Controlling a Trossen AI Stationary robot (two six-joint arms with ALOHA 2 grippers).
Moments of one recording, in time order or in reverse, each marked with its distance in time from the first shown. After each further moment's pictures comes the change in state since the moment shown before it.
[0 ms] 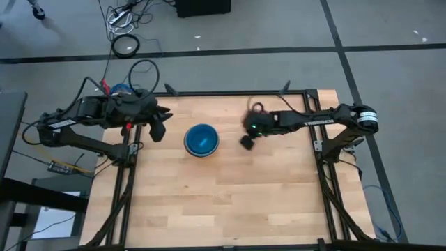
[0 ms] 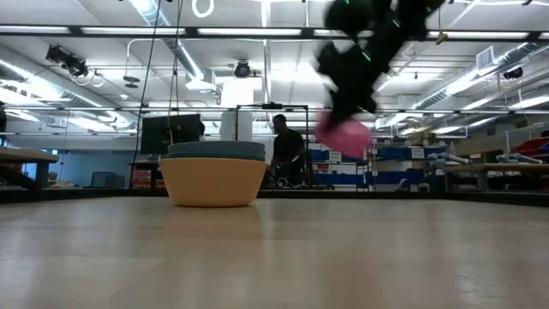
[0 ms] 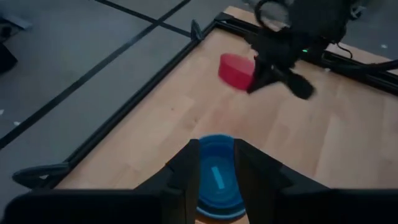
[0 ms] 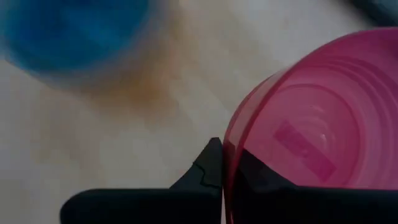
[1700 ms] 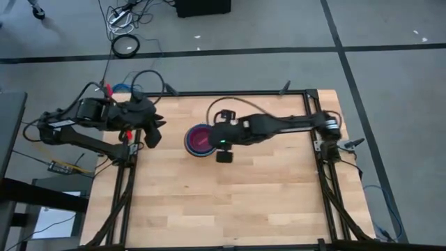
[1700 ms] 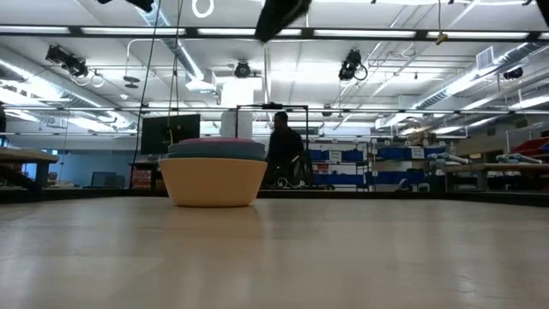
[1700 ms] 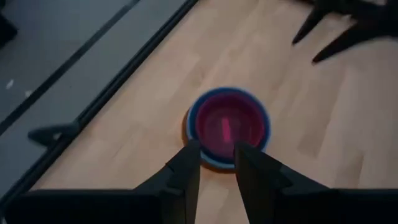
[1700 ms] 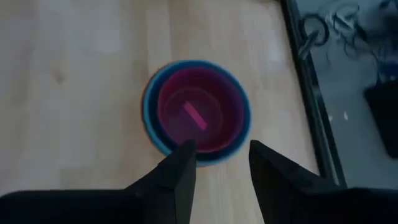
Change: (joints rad) left arm -0.066 -0.007 -0.003 -0.199 -0.008 -0.075; right arm 0.245 0.426 0.999 -0.565 0.168 -0.397
